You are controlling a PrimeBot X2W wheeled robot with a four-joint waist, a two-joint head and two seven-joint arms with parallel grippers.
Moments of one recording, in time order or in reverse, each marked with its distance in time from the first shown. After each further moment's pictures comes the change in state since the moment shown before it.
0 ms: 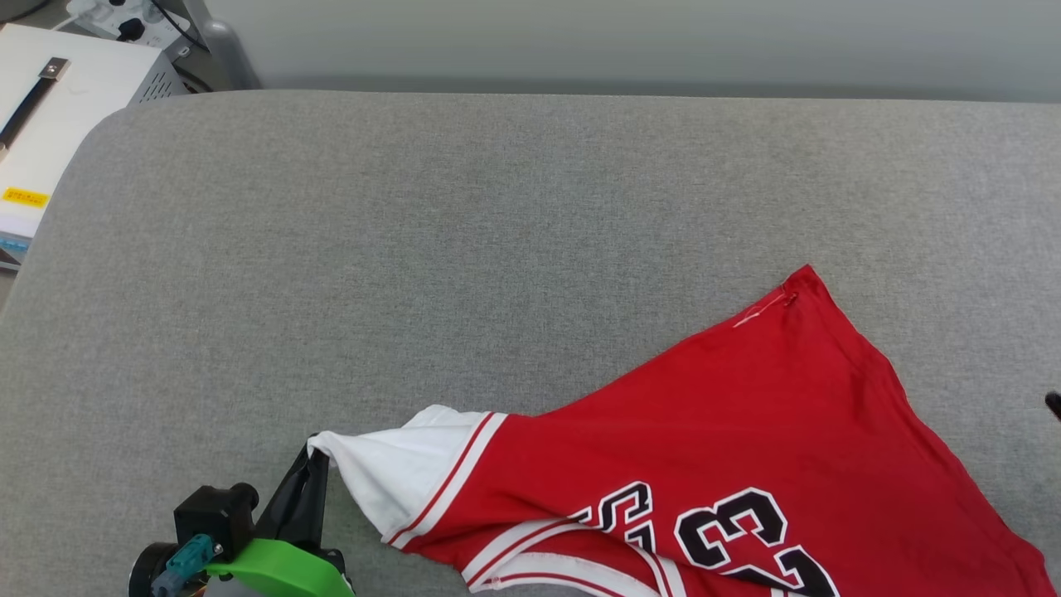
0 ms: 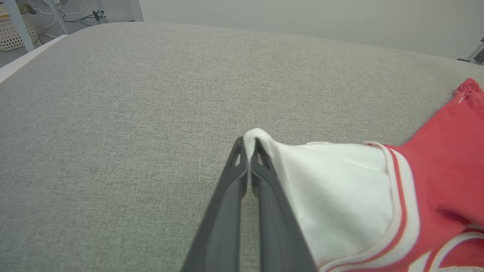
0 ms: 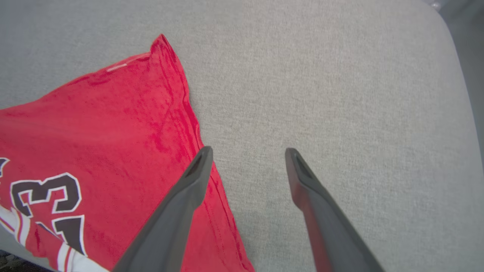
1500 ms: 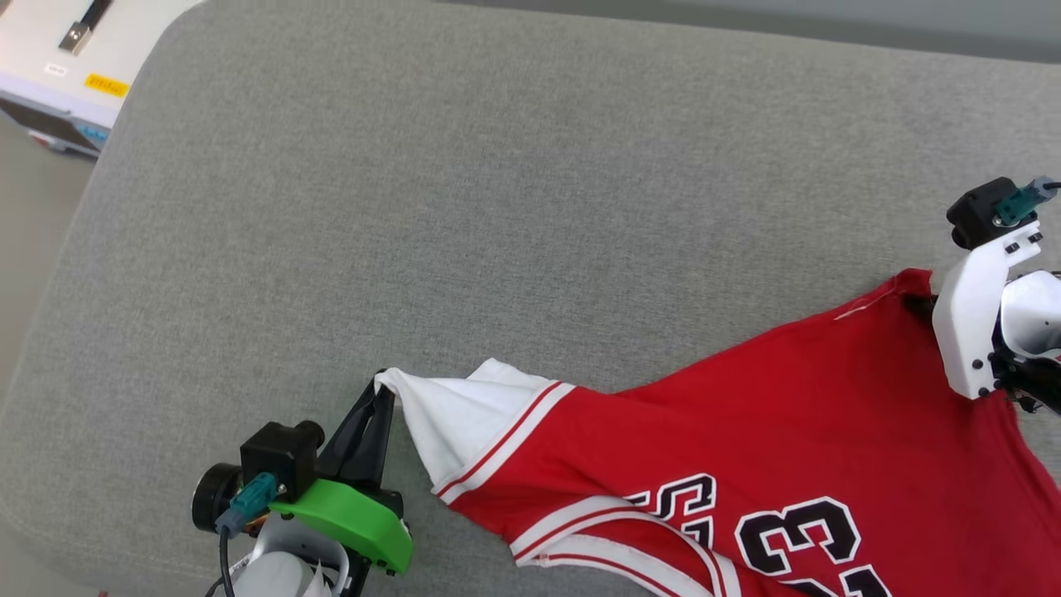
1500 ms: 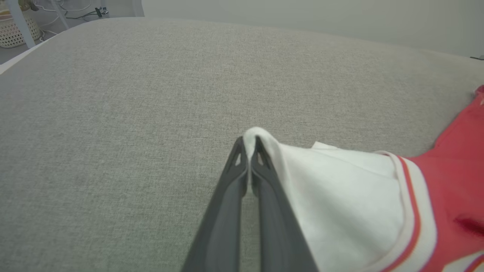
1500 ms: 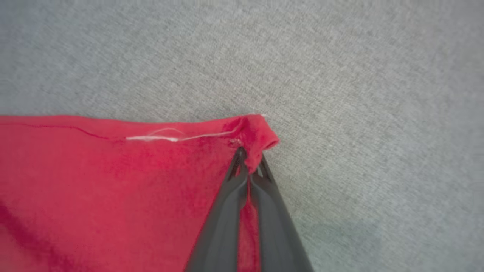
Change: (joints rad) left arm -0.158 -0.065 -0.079 0.053 0.053 -0.045 -0.018; right arm -0.850 0.092 0.823 0.573 -0.001 -0.001 0.061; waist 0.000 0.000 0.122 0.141
